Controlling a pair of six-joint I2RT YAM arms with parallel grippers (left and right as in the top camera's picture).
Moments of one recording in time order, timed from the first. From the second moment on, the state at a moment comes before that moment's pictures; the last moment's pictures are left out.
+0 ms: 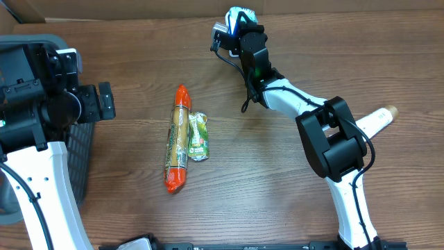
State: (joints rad) left arm 0.28 1.39 1.74 -1.33 -0.01 0.11; right arm 0.49 2.37 1.67 0.61 0.34 -1.25
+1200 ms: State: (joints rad) left arm 0.28 1.39 1.74 -1.33 -0.01 0.11; right arm 0.24 1.64 1.64 -1.07 -0.01 -0.09
